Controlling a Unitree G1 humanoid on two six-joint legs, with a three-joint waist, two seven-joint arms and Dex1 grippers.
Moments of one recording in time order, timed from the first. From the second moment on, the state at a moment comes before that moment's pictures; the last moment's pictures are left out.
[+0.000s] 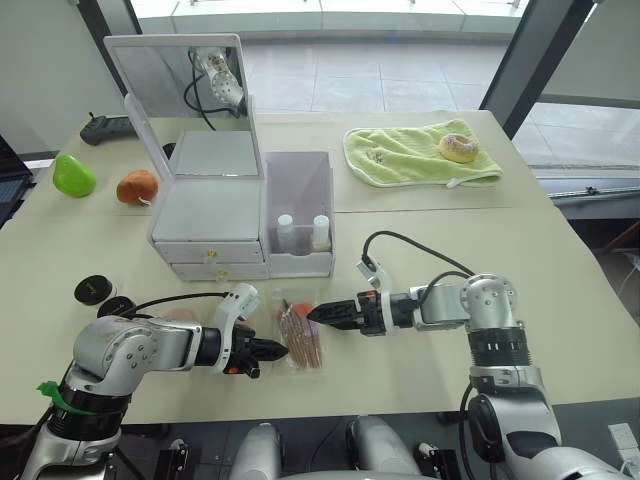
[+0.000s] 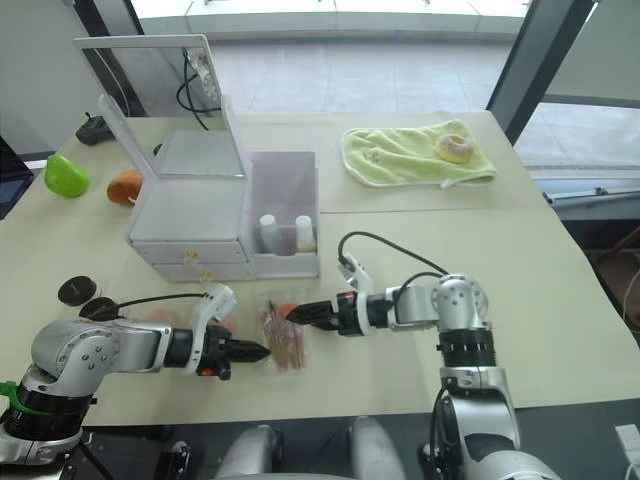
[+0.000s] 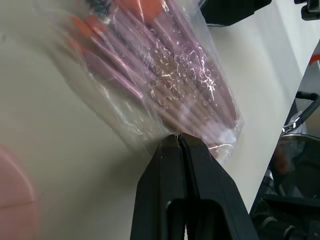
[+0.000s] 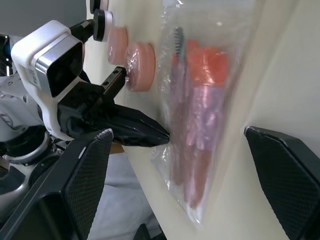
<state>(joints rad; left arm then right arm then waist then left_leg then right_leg) -0.23 0.68 -0.02 -0.34 -0.90 1.40 -0.54 -0.60 -0.21 -0.09 0.21 1.13 1.60 0.17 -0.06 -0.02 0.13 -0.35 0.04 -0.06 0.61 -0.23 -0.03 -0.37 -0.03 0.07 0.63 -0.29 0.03</state>
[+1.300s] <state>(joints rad) 0.10 0.73 0.25 -0.66 -0.77 0.79 -0.74 -0.42 -0.37 0.03 -0.36 0.83 0.98 0.78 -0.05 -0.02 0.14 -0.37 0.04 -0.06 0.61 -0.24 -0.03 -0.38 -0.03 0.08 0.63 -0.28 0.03</state>
